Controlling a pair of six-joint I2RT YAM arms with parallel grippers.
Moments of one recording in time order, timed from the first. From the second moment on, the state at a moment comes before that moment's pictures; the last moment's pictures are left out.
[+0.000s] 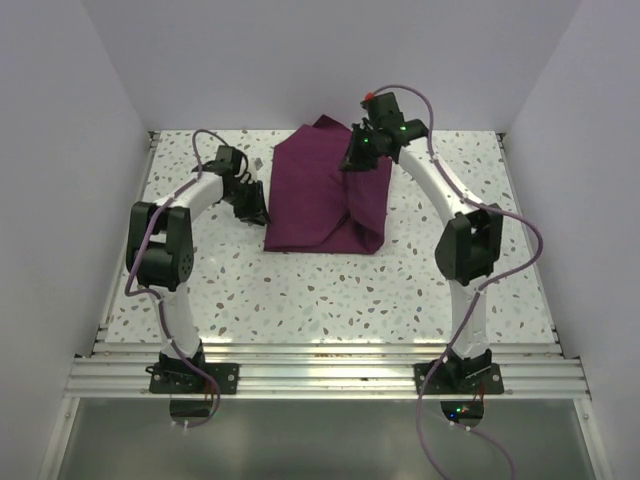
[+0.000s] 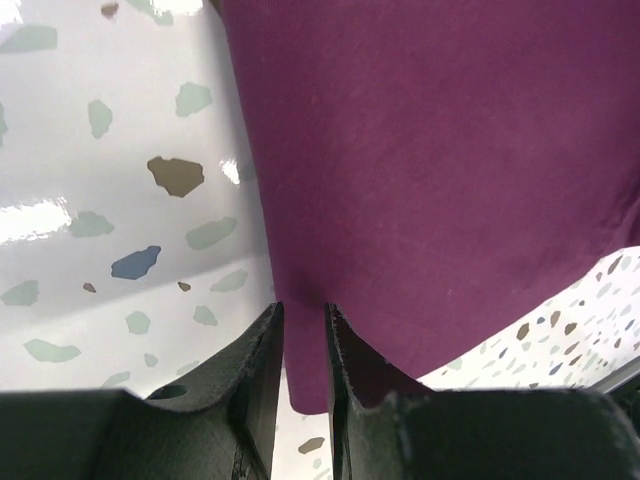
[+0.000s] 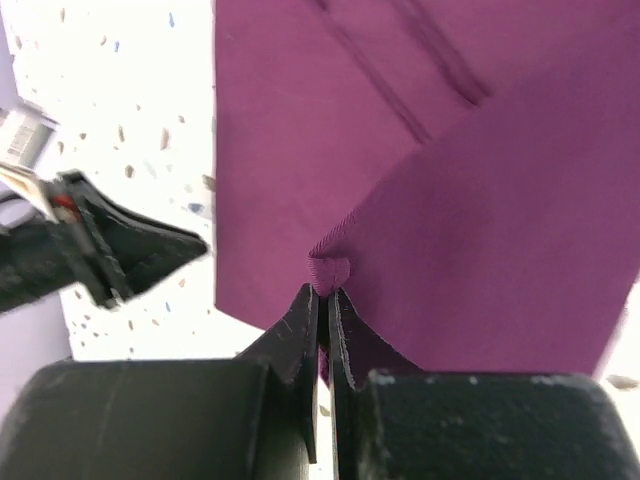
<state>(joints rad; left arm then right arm) -0.15 1.99 1.48 -0.65 0.39 -0.25 0.37 2.07 2.05 -0.81 -0.21 0.54</state>
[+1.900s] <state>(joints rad) -0.14 1.85 1.30 -0.58 0.32 -0.30 0.63 2.47 2.39 -0.73 -0.28 0.72</state>
